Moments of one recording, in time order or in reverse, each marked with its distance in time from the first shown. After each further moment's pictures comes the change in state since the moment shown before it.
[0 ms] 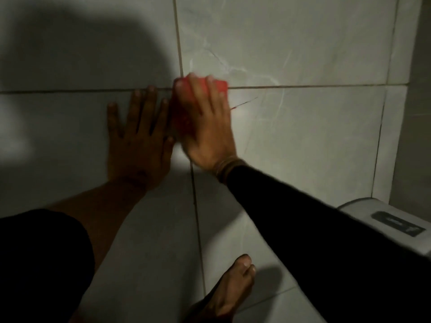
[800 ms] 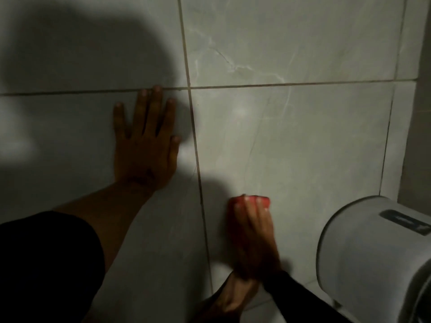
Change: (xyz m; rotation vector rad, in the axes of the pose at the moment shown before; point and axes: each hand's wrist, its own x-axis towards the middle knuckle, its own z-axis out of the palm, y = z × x) left_hand 0.000 0.000 0.000 0.022 -0.007 0.016; right_hand -0.266 0.030 -0.001 -0.128 -0.390 0.145
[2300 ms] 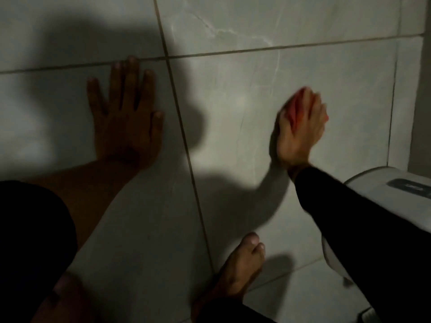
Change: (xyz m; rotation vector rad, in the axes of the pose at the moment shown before) left_hand -0.003 -0.003 0.001 0.021 -0.020 0.020; right_hand 0.135 0.102 -0.072 0.300 0.440 0.547
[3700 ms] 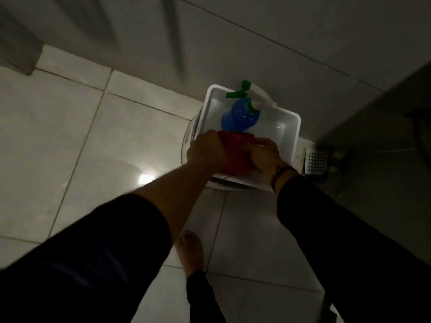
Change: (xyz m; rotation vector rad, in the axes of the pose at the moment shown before) left_hand -0.090 0.629 -0.291 -0.076 -0.895 0.578; right_hand -0.212 0.284 -0.365 1.381 0.179 1.401
